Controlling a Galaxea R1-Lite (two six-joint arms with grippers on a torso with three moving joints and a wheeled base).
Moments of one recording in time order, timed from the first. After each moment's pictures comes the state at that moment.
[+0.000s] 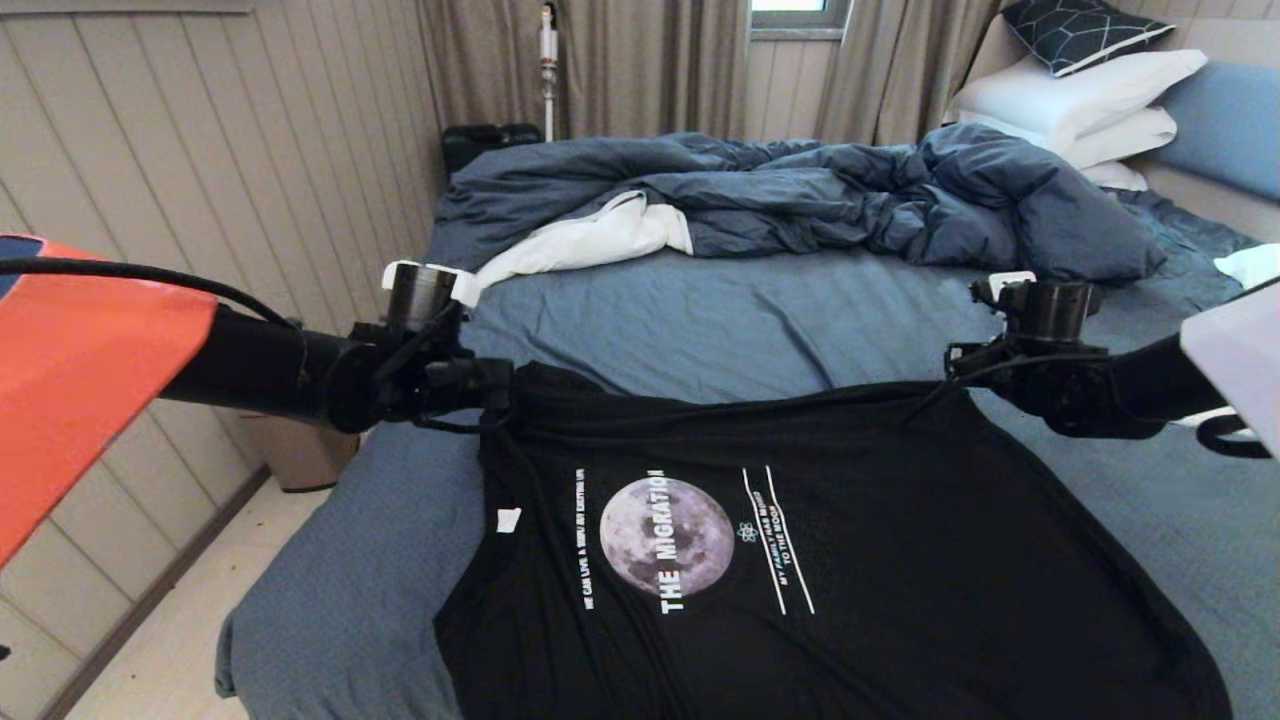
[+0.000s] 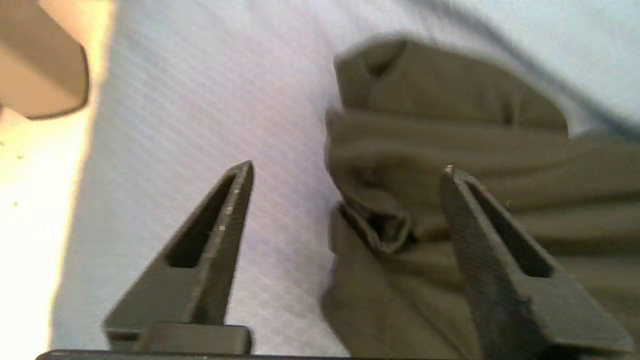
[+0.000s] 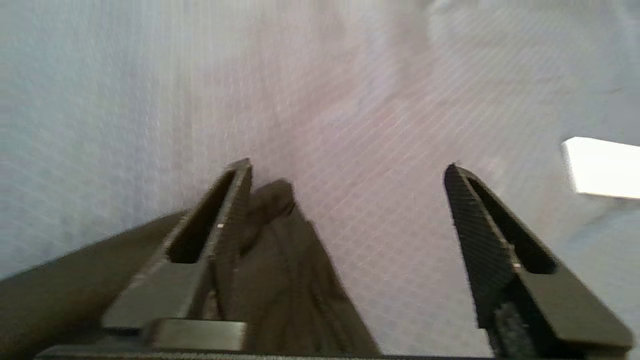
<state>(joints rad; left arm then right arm) -0.38 2.09 -1.38 -0.17 0.21 -0.15 -0.13 2.23 -1.43 -0.54 -0.32 -0.11</state>
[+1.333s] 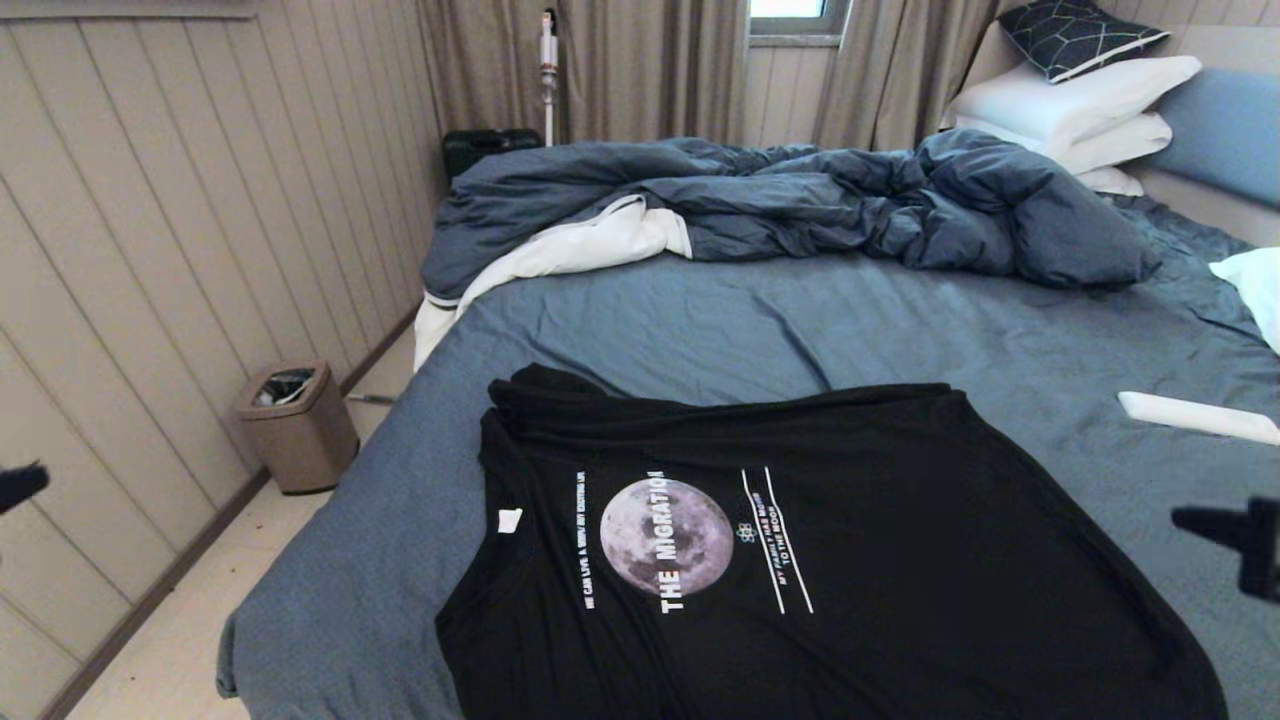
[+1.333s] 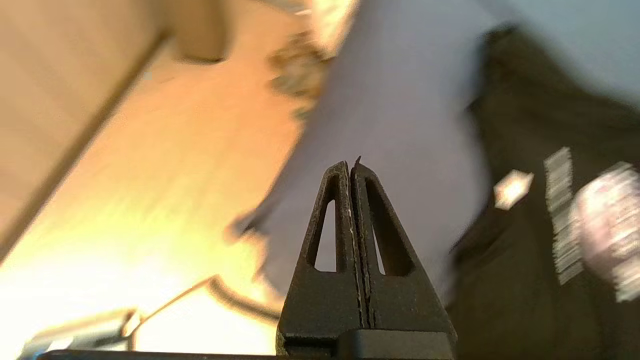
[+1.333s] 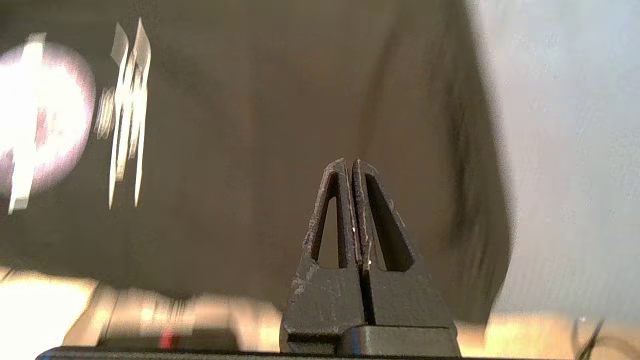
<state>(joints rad) -0.14 0.88 -0.76 0.30 0.25 -0.23 -0.13 1.00 -0.68 0.19 0.11 0.06</state>
